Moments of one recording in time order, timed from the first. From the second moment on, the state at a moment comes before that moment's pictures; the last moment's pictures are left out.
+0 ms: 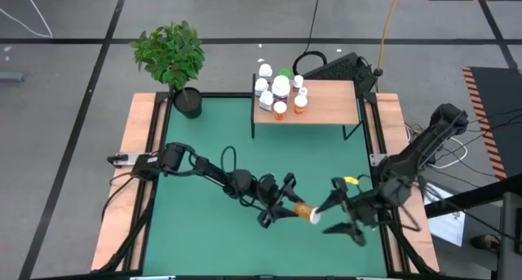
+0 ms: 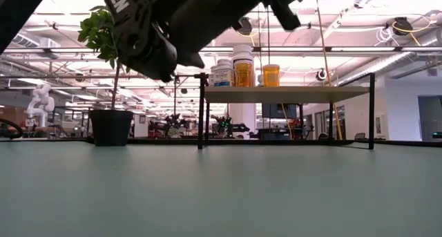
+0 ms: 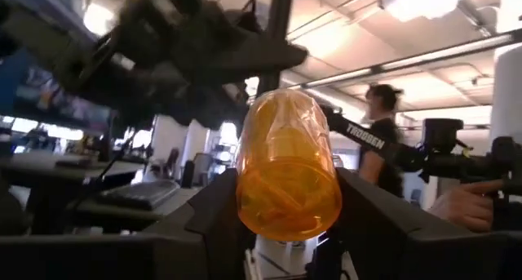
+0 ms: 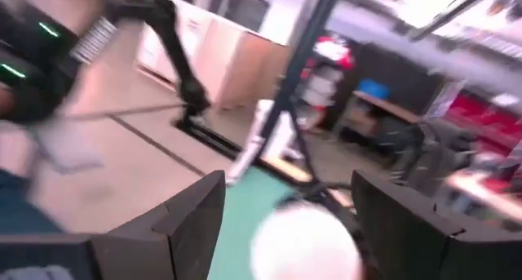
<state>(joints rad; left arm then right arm) -0.22 2.27 1.25 1.56 0.30 -0.30 0.80 1.03 0.66 0.36 0.38 -0.34</state>
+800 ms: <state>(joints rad) -0.25 2.26 1.25 1.57 0.47 -0.27 0.76 1.27 0.66 0.59 0.42 -0.70</state>
